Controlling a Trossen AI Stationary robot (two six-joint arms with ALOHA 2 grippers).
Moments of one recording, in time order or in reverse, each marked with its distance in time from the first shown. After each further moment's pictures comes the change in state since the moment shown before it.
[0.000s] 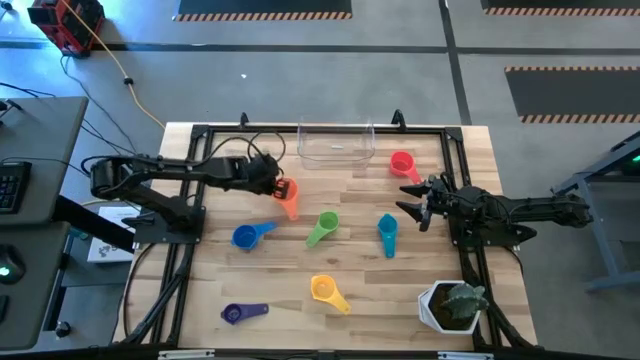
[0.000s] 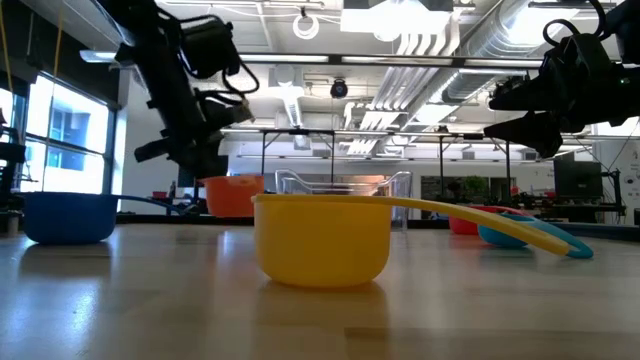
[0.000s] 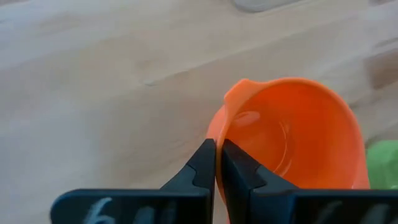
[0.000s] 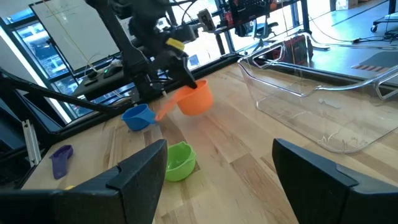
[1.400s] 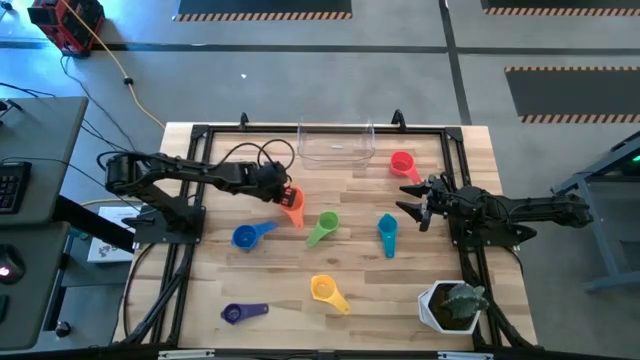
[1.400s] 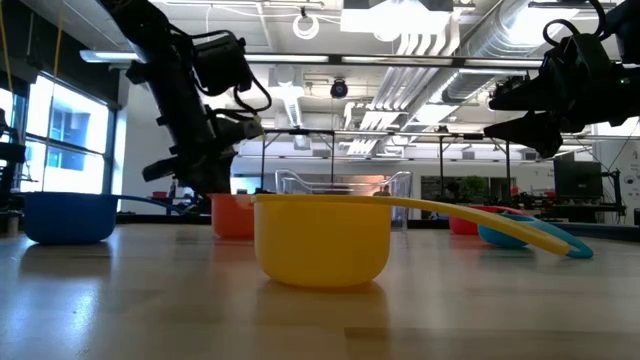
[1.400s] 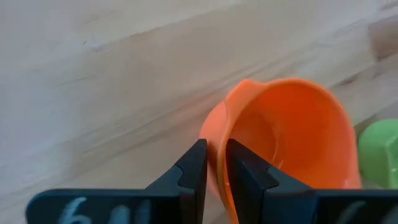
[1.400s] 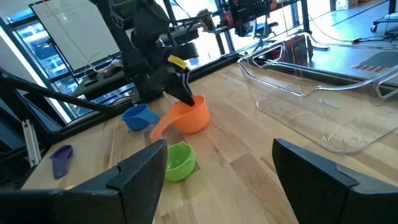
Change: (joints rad) left arm -0.038 0.125 0.000 0.103 0.088 -0.035; right arm 0.000 0.000 0.000 0.000 0.000 0.000
